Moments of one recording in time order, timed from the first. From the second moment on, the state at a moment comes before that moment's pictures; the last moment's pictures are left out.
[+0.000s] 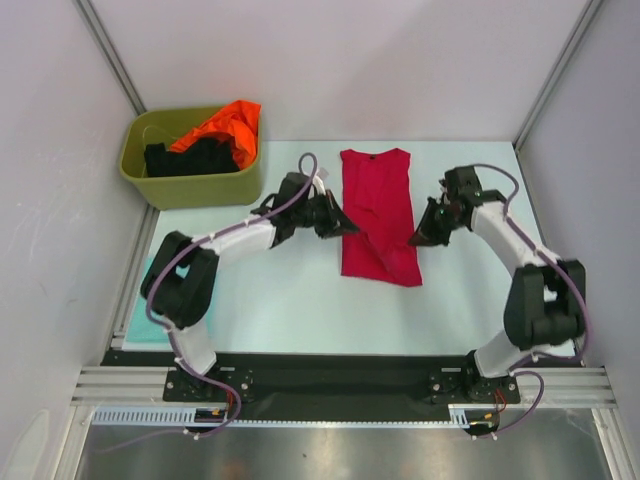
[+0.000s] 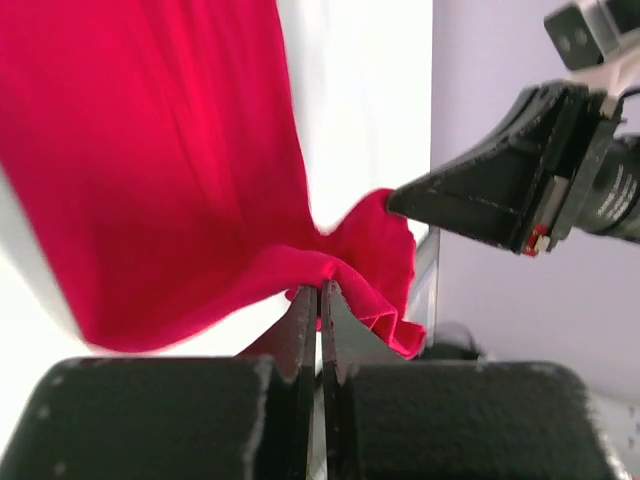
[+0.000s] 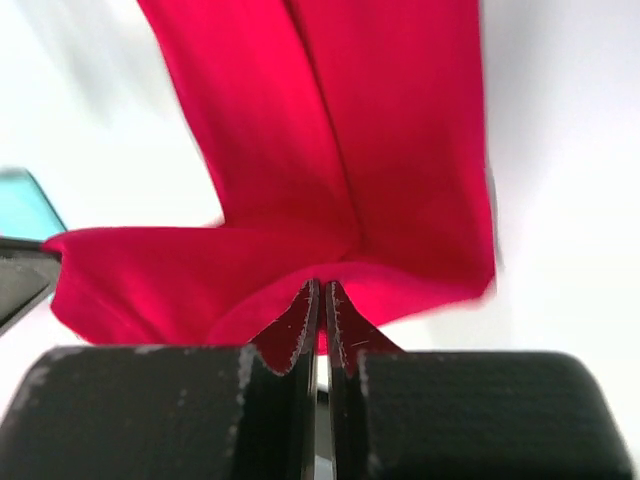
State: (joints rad) left arm -0.59 1.75 1.13 0.05 0.52 -0.95; right arm 0.15 1.51 1.14 -0.74 -0.35 0.55
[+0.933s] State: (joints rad) left arm -0.41 2.23 1.54 0.07 0.60 -0.99; right arm 0.00 2.23 1.85 -0.77 -0.53 0.39
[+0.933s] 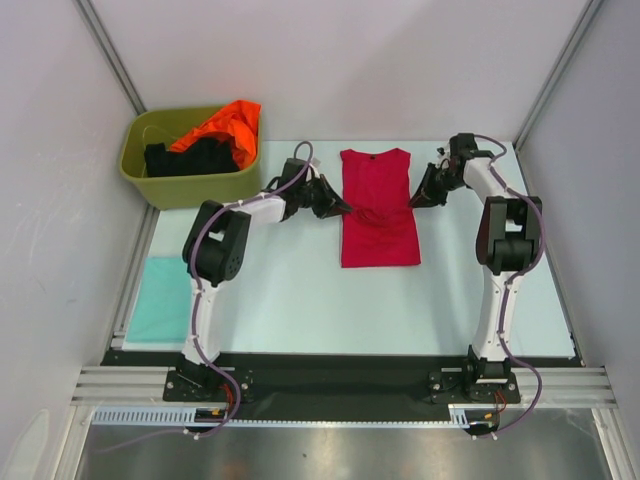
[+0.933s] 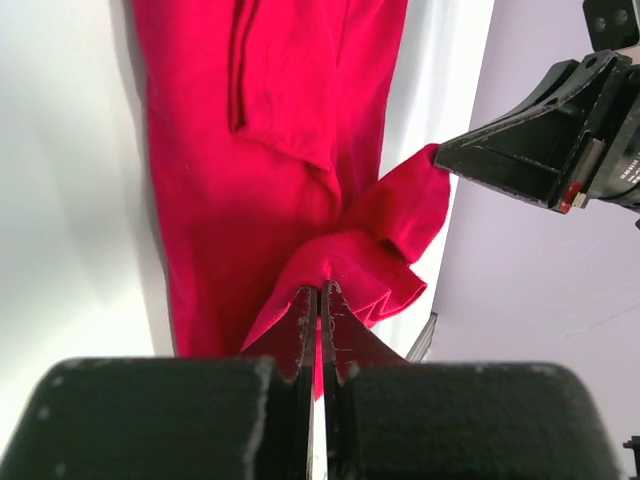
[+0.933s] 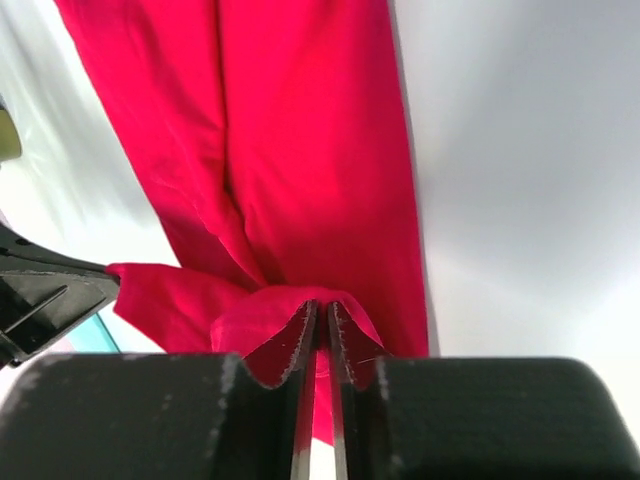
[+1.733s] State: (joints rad) left arm -0.41 2.06 1.62 -0.29 0.45 -0.60; right arm -0.08 2.09 1.72 -0.71 -0.63 0.39
